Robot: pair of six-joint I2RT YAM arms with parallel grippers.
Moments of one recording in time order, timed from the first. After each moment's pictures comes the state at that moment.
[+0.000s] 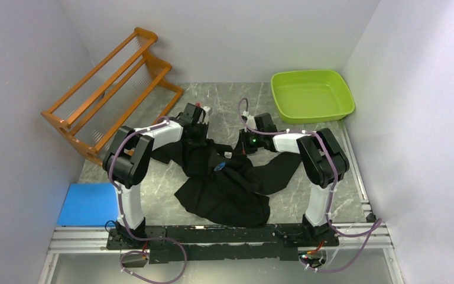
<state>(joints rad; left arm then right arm) -0.47 1.94 1.25 -0.26 0.12 -0.22 0.42 1.90 0.98 0.08 -0.56 0.31</state>
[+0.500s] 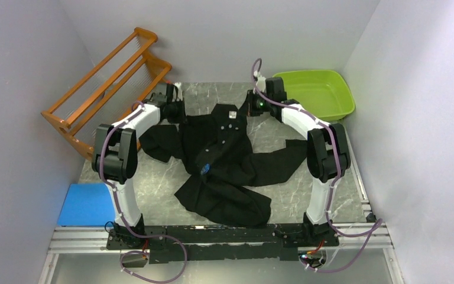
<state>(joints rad) -0.22 1.94 1.41 -0.36 0.21 -0.25 0.29 1.95 1.42 -0.11 -0.56 0.29</state>
